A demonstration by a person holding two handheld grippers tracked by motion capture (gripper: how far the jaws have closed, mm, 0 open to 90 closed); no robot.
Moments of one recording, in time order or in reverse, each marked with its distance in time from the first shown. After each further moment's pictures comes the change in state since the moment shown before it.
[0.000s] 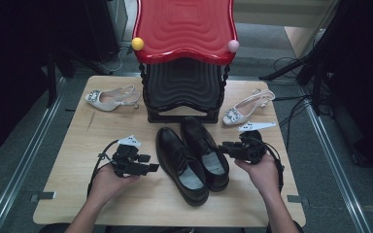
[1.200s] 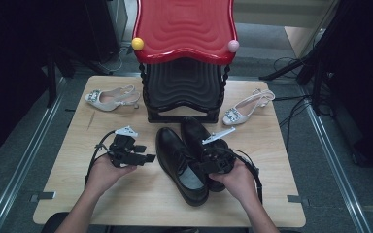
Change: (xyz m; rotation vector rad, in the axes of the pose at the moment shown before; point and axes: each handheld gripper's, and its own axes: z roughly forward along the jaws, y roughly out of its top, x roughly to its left) left arm 0.016 0.020 -0.007 -0.010 0.046 0.011; right arm 0.064 0.004 0.053 0.243 0.047 -0.093
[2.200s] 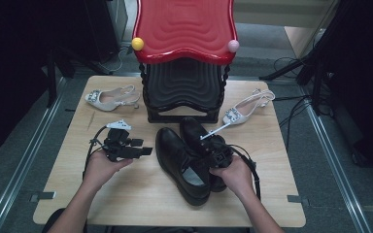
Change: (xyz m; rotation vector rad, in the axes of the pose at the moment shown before) left arm 0.015 0.005 -0.013 -0.063 -0.020 -0.030; right arm -0.017 0.009 0.015 0.112 0.006 0.076
